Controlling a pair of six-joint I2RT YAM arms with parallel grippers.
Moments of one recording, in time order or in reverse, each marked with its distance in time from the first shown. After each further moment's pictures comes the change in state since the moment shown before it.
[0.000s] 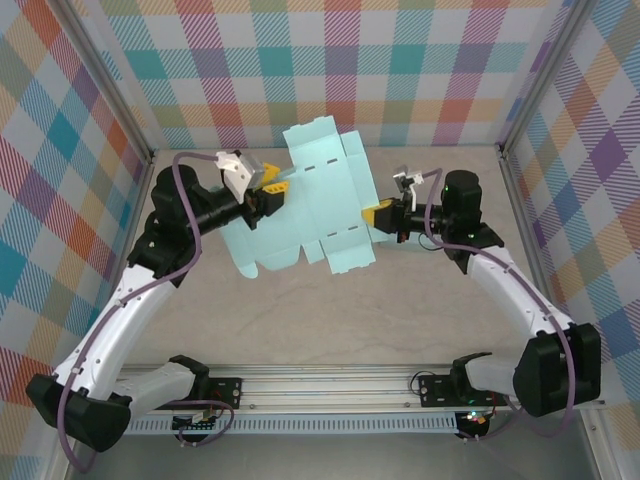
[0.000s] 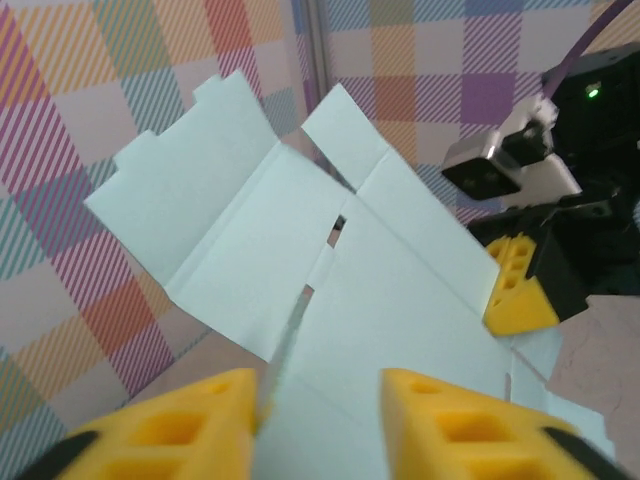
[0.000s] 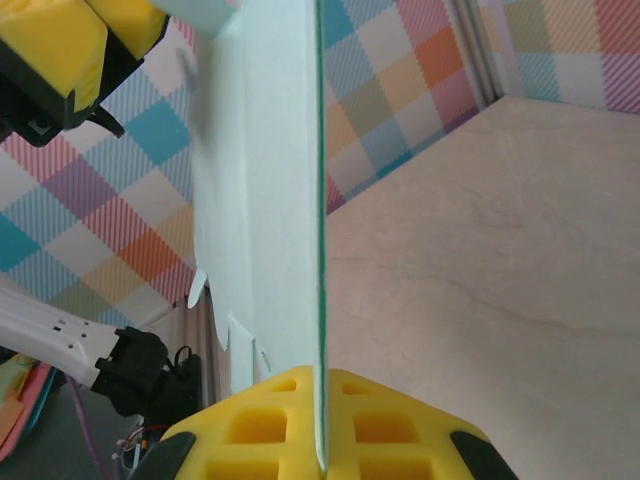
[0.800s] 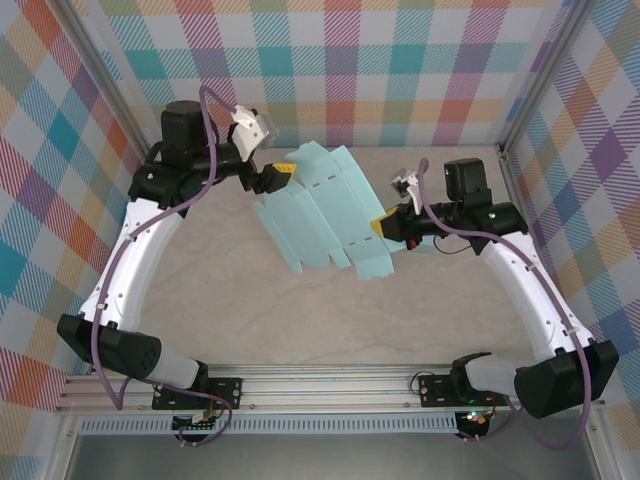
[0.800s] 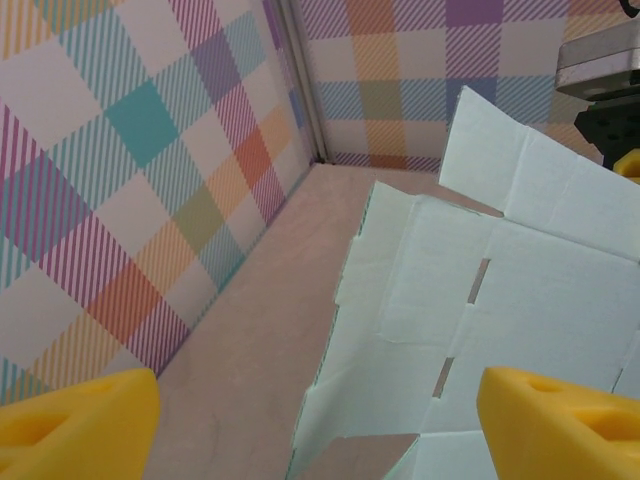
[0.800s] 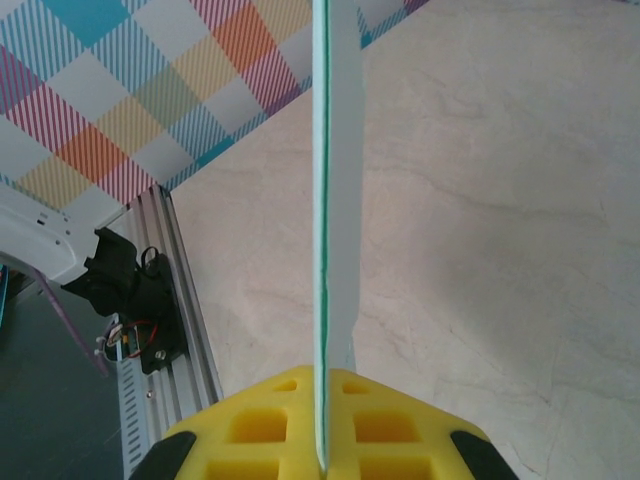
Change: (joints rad) left arm 0.091 0.369 0.541 -0.473 0.188 0.321; right arm 0.034 0.005 0.317 -0.785 0.142 -0.412
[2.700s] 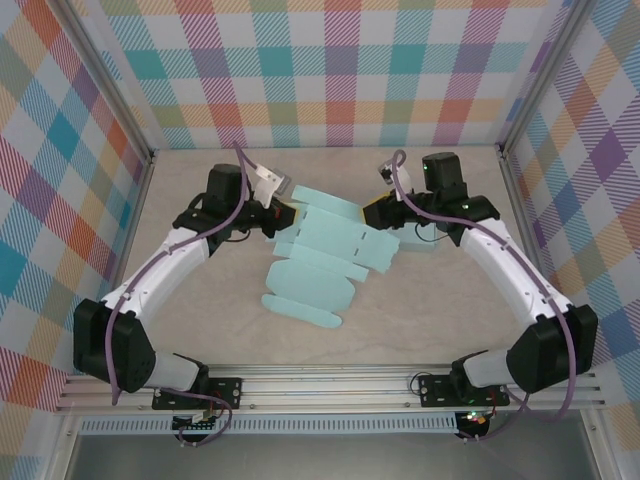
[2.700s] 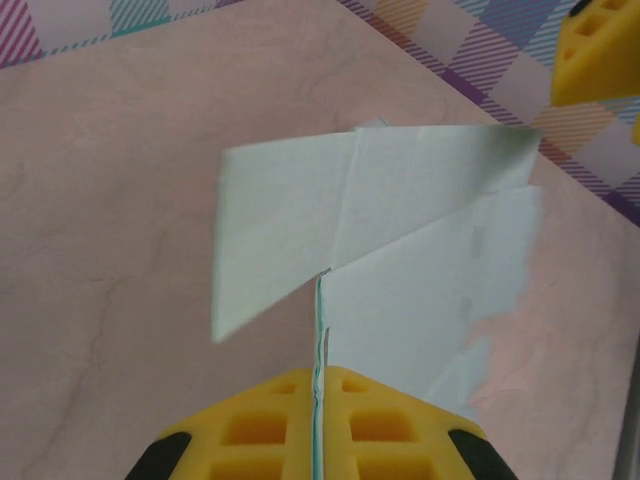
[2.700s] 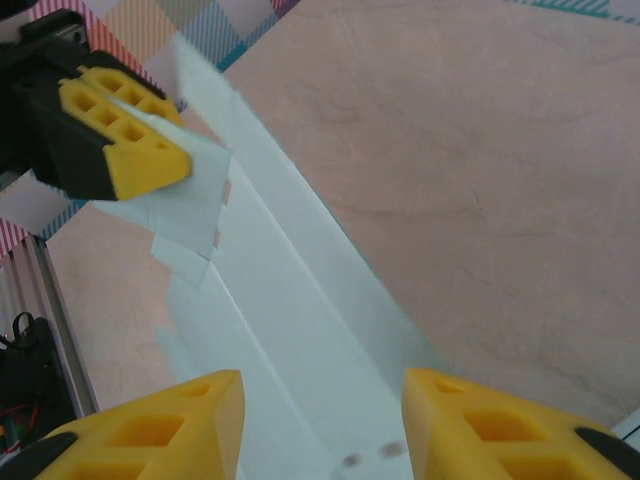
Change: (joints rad) left arm -0.062 -0.083 -0.615 0.340 -0.126 -0.450; right arm 0.049 0.141 -0.031 0.258 0.255 0.180
